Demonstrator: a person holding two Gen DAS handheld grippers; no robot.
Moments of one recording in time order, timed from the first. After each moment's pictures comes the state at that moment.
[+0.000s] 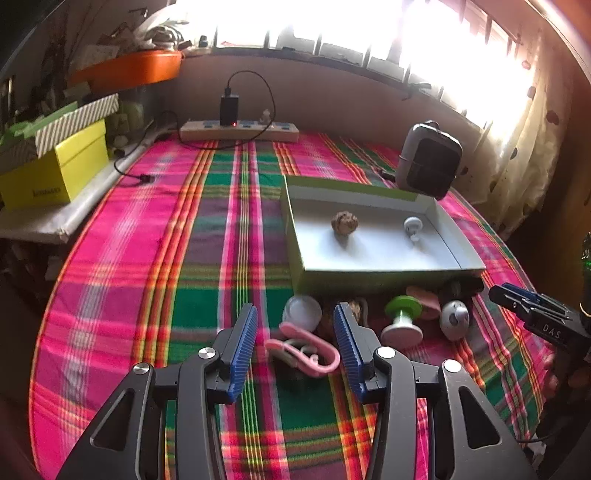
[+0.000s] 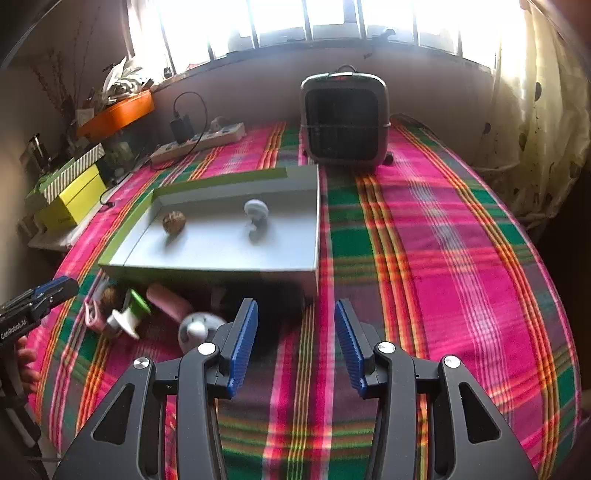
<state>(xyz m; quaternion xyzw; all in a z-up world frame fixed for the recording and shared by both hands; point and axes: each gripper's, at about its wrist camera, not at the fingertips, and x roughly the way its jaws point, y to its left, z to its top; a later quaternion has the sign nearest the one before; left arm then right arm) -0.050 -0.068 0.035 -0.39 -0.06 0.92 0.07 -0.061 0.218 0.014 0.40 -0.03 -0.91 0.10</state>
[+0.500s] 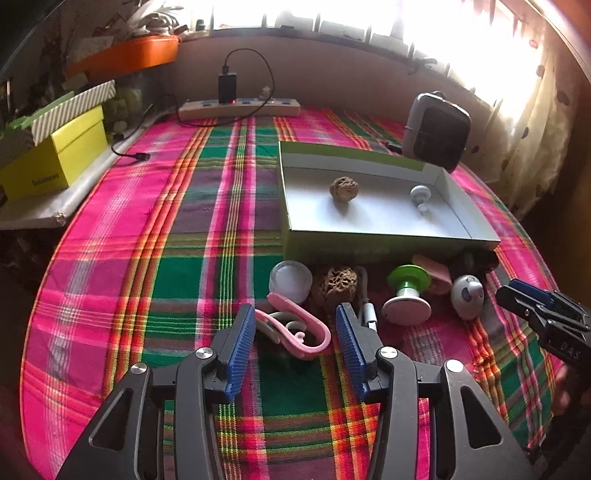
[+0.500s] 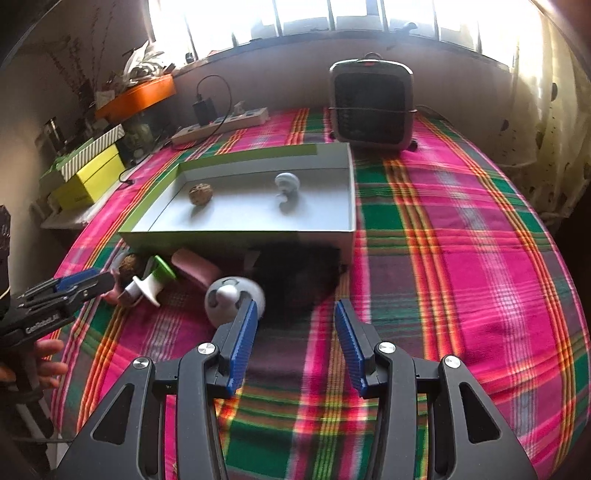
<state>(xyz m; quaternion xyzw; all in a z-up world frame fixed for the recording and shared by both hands) -0.052 -0.047 0.018 -0.42 -0.04 0.91 0.05 -0.045 0.200 0.004 0.41 -0.02 -0.90 0.13</state>
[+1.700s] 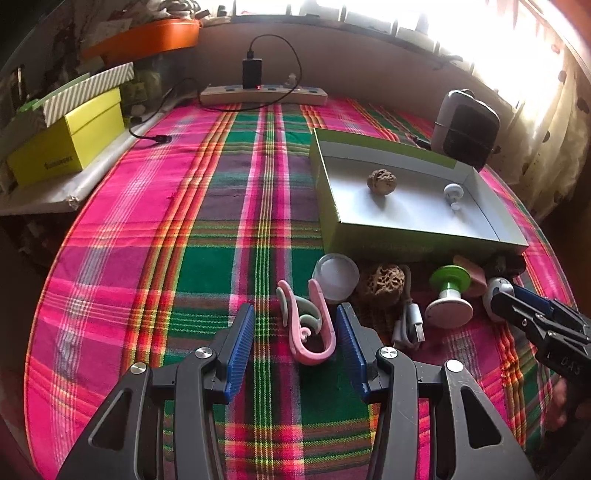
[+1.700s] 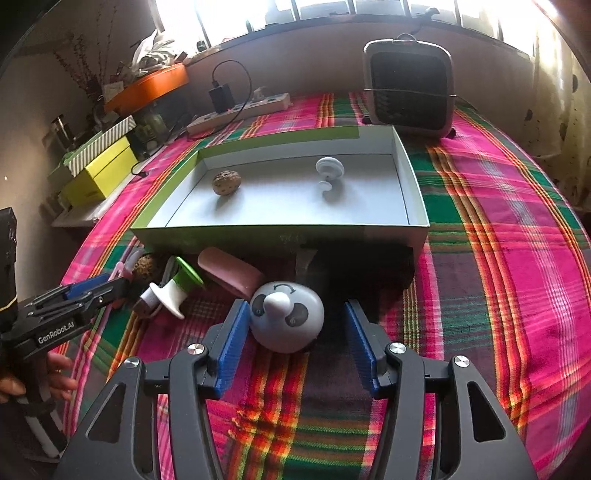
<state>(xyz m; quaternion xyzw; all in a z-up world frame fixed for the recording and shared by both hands) -0.061 -0.066 0.007 -0.44 -0.05 0.90 0.02 -0.061 0.170 -0.011 0.42 -0.04 -0.89 0.16</state>
